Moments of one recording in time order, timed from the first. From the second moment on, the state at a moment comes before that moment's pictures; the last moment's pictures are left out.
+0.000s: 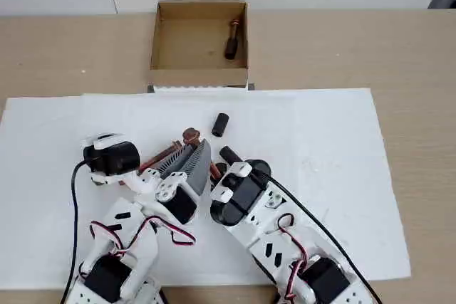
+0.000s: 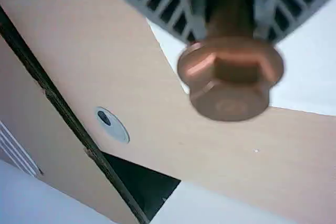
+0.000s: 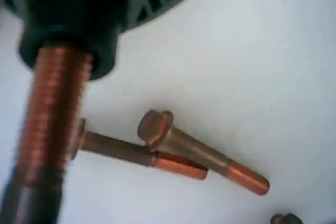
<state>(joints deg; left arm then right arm) 27.4 -101.0 84.5 36.9 43.2 -42.7 -103.1 85.2 50.0 7.1</state>
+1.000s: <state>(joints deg) 37.0 -101.9 89.8 46.6 32.5 -42.5 -102.9 87.3 50.3 7.1</state>
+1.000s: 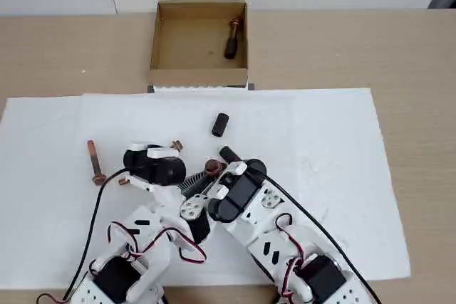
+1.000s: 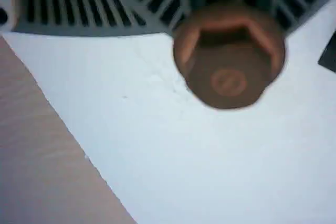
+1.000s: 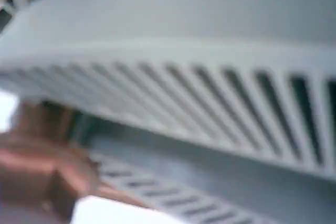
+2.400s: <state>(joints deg) 28.5 -101.3 84.0 46.4 26.3 -42.9 -103.0 90.5 45.9 7.2</state>
